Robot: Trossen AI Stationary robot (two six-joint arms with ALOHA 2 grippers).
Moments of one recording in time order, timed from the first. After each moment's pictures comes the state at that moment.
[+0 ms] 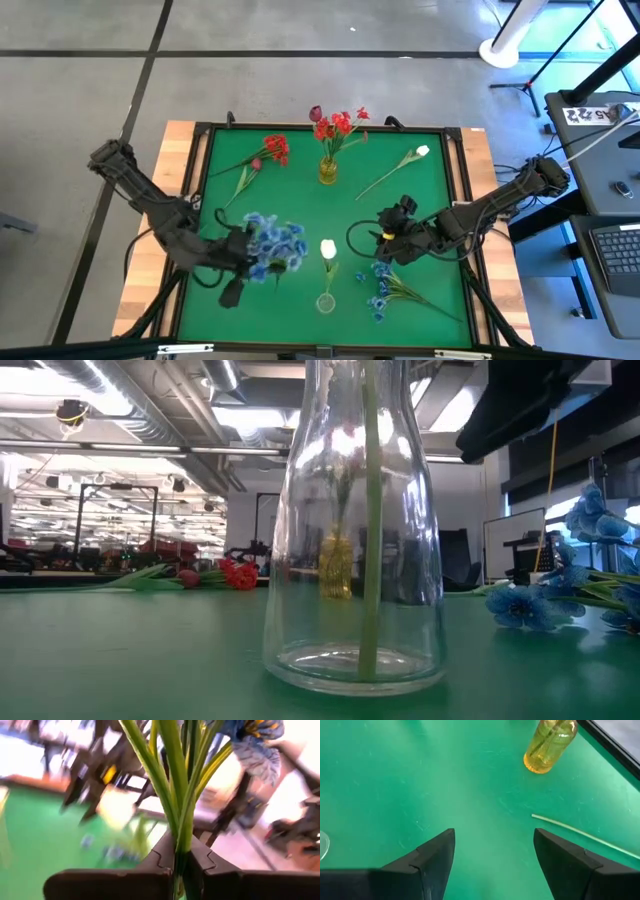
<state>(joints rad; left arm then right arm) -0.71 1.22 1.03 0.03 -0.61 -0.40 0.48 1.35 1.01 -0.71 0.65 0.76</state>
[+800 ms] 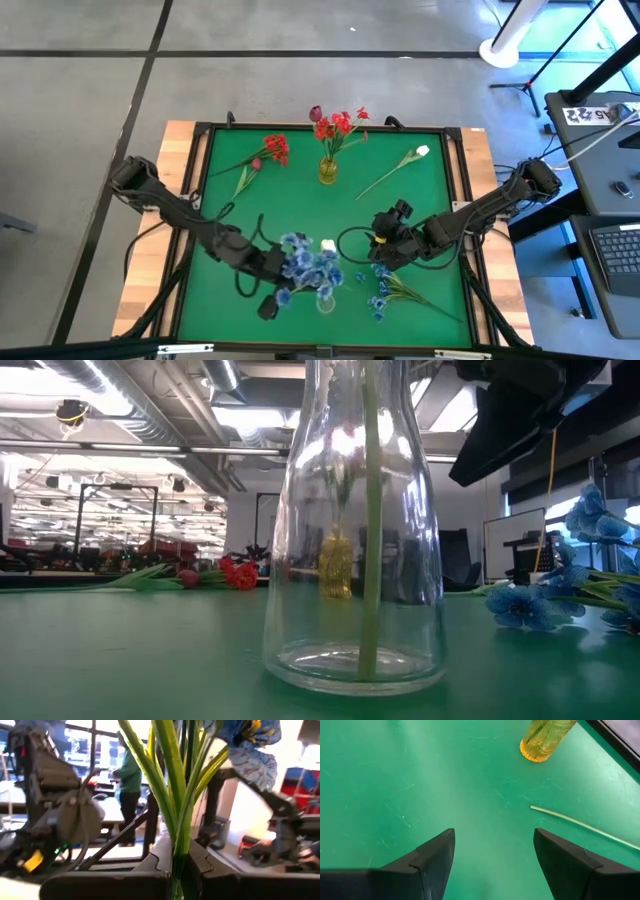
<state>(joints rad) -0.54 1.55 1.03 0.64 -0.24 -0.12 0.48 1.45 1.01 -0.70 0.67 0.81</state>
